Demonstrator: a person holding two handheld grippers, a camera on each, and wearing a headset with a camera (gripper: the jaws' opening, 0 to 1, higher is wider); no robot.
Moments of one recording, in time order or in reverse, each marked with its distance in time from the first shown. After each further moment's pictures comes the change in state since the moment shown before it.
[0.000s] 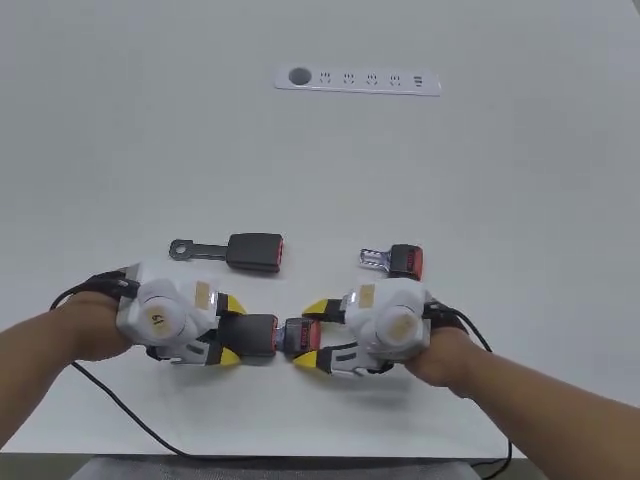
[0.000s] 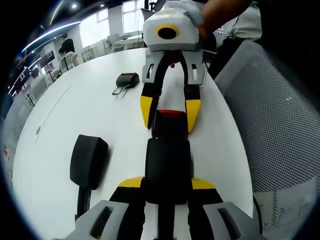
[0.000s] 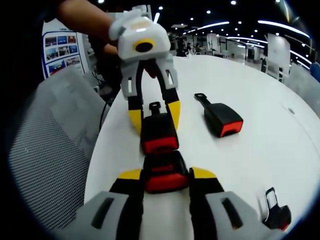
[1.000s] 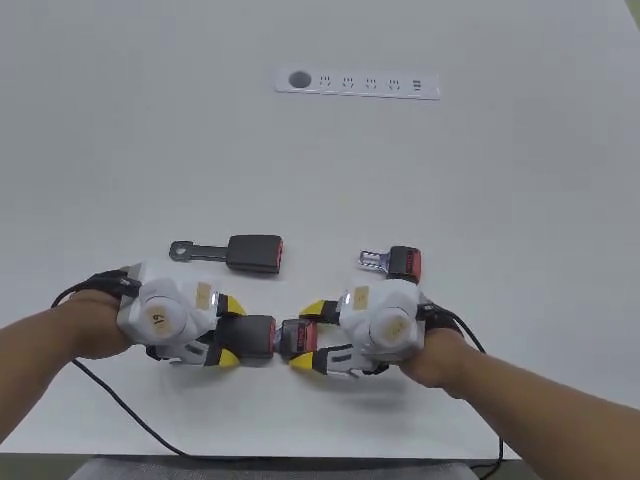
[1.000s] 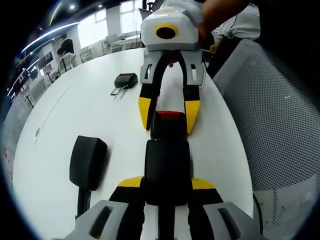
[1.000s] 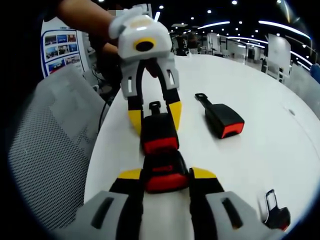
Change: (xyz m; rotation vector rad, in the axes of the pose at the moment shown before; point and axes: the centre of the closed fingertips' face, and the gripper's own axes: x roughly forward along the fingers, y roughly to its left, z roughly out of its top) left arm -0.001 -0.002 -0.002 0.018 -0.003 -0.005; right arm 0.000 0.001 0.000 -0.009 0.004 0.000
